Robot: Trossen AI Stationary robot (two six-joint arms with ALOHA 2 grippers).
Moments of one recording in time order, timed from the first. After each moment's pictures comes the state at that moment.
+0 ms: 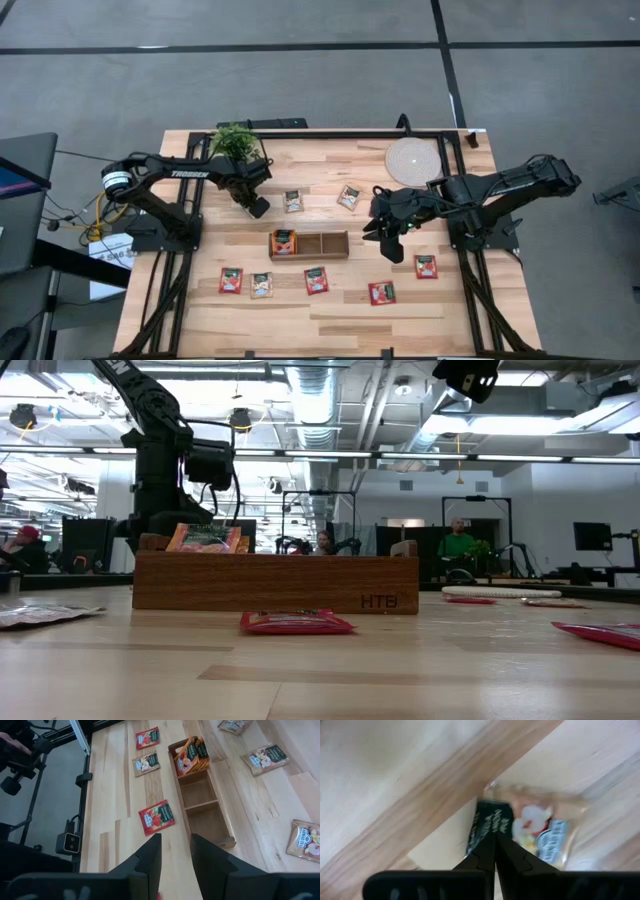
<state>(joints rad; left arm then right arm) 0.46 1.49 0.74 -0.71 -0.04 -0.40 0.23 1.25 1.14 -0.64 -0.01 0.40</state>
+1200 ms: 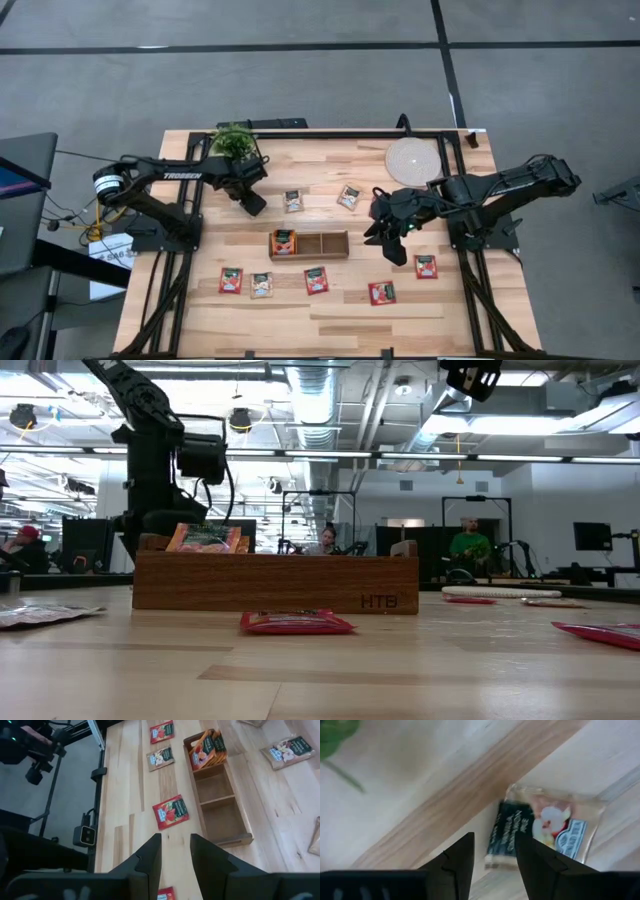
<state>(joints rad) 0.48 1.42 0.70 -0.69 -0.10 -0.38 0.23 1.25 1.14 -0.63 -0.08 0.41</state>
